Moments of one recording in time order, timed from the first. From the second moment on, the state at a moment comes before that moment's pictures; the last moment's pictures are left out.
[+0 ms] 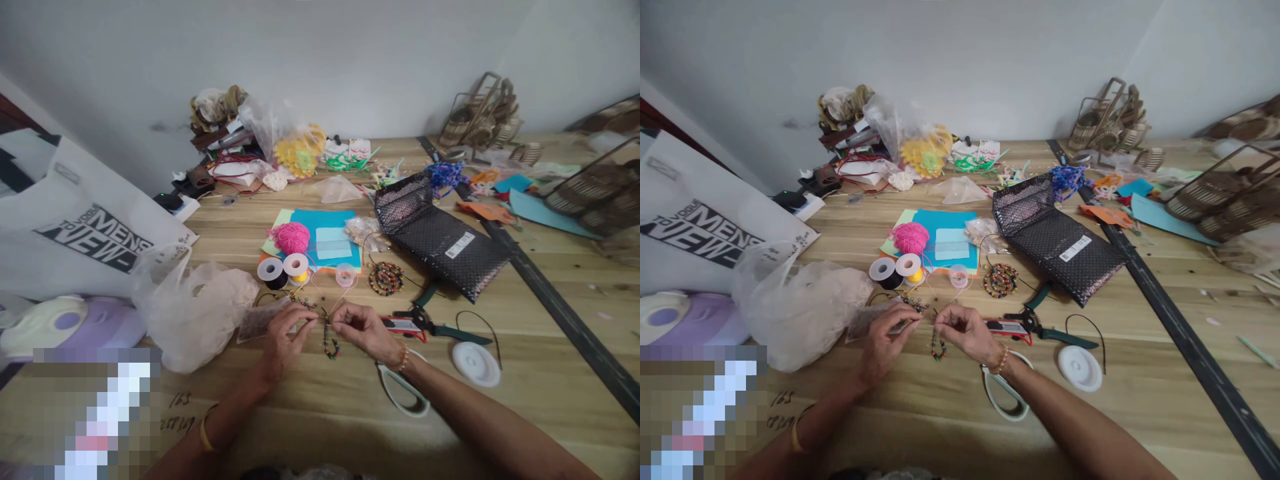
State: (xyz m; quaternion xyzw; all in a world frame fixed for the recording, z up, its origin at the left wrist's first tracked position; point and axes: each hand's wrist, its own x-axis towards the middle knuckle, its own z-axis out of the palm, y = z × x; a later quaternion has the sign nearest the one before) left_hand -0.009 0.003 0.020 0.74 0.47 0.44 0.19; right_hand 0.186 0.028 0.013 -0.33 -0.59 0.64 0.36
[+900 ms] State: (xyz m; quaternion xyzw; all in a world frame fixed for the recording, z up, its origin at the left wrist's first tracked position) left_hand -0.015 0.020 0.001 0.81 0.50 0.28 0.07; right_hand 0.185 0.031 0.014 -0.36 -0.58 0.63 0.37
